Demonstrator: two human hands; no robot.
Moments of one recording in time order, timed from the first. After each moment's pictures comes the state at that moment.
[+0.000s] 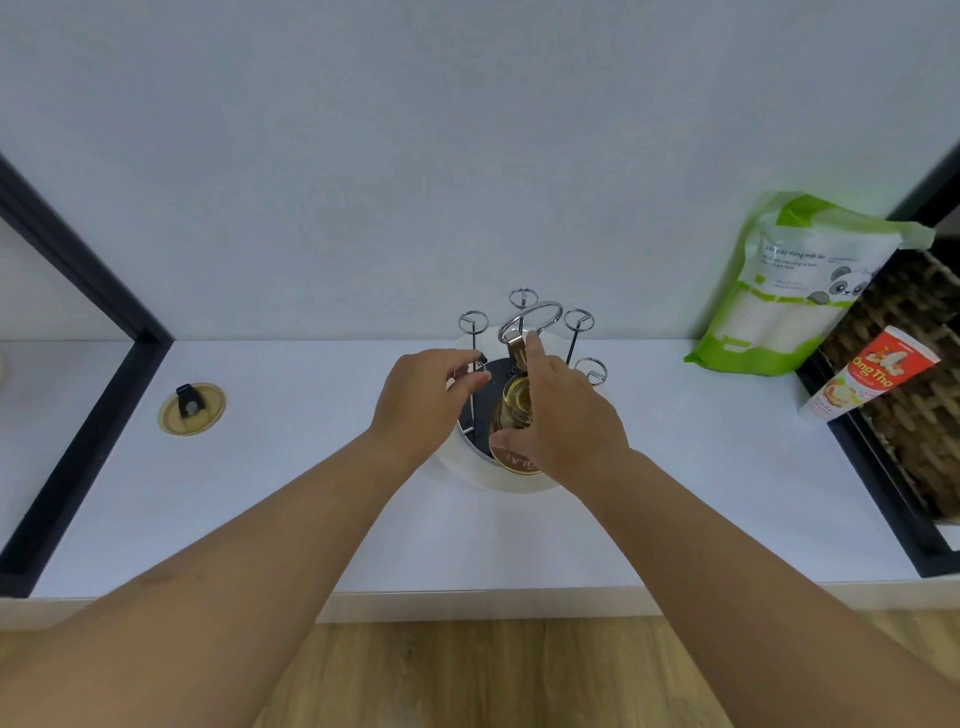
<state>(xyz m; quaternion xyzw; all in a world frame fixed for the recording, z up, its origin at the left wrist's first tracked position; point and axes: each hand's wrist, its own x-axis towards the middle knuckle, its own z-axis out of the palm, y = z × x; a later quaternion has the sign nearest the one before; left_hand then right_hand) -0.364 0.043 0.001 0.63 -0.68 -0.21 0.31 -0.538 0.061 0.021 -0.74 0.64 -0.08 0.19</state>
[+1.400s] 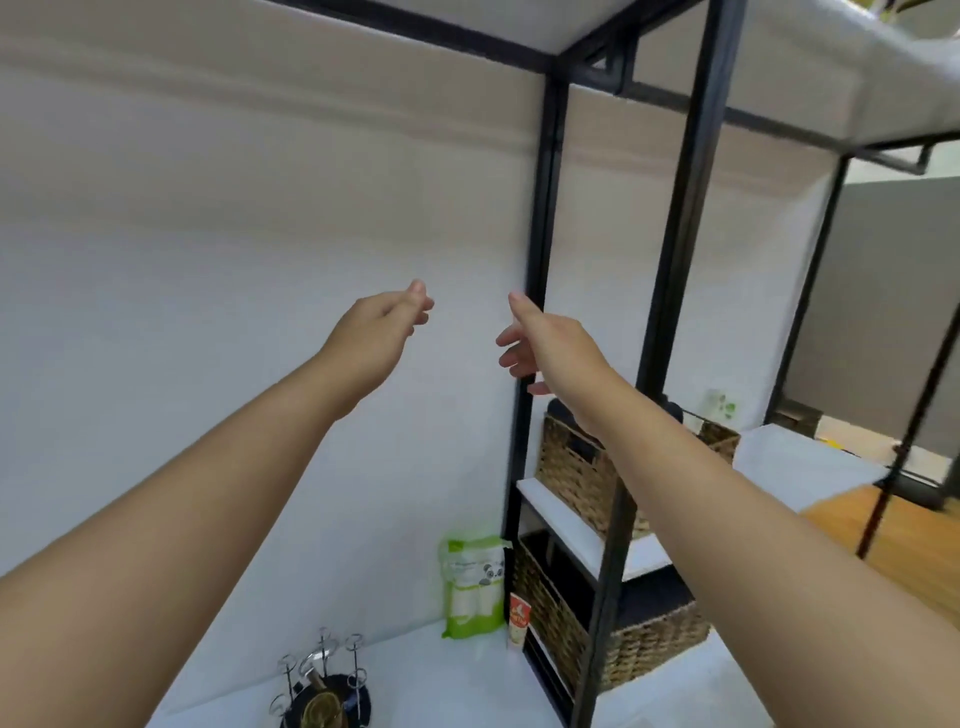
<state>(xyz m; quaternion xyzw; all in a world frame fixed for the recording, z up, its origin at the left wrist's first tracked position) -0.549 0.195 0.678 0.39 -0.73 -0.31 0.47 -0.752 0.260 0.675 -0.56 0.62 -0.51 0.22</state>
